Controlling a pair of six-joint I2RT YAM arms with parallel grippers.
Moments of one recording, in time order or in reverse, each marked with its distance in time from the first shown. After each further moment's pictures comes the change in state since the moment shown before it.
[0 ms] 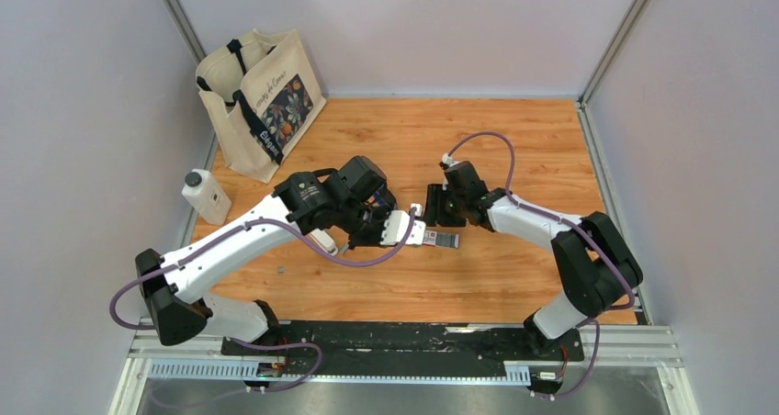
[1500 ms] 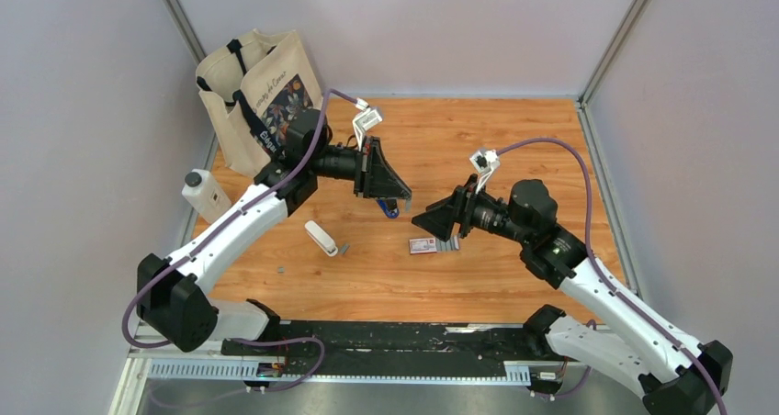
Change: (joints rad) left arm 0.396 -0.018 -0.178 0.955 0.760 -1.217; right arm 0.116 -0.708 -0.112 0.137 -0.275 0.079
